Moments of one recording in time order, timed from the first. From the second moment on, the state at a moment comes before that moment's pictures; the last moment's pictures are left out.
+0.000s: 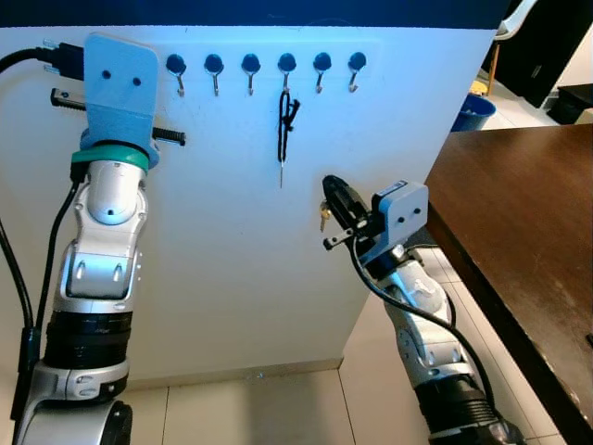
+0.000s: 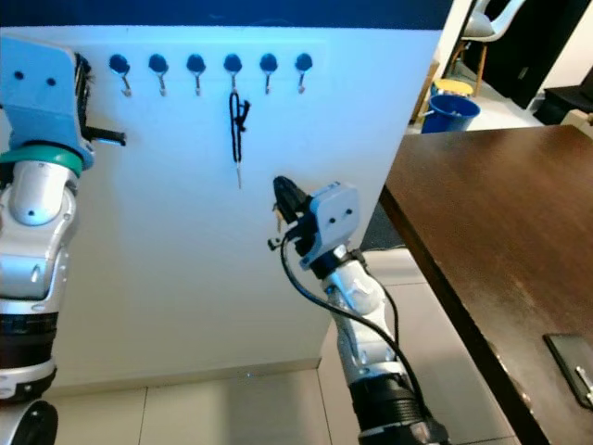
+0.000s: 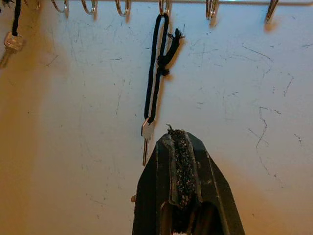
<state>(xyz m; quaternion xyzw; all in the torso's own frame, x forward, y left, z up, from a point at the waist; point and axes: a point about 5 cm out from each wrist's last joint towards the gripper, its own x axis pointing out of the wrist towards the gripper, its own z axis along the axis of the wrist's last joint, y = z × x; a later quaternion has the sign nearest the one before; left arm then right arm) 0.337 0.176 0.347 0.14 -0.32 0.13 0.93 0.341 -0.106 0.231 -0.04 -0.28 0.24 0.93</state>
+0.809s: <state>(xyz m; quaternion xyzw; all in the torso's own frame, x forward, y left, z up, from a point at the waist) 0.338 0.180 0.357 0.14 -0.34 0.15 0.92 0.341 -0.106 0.231 -0.04 -0.28 0.25 0.93</state>
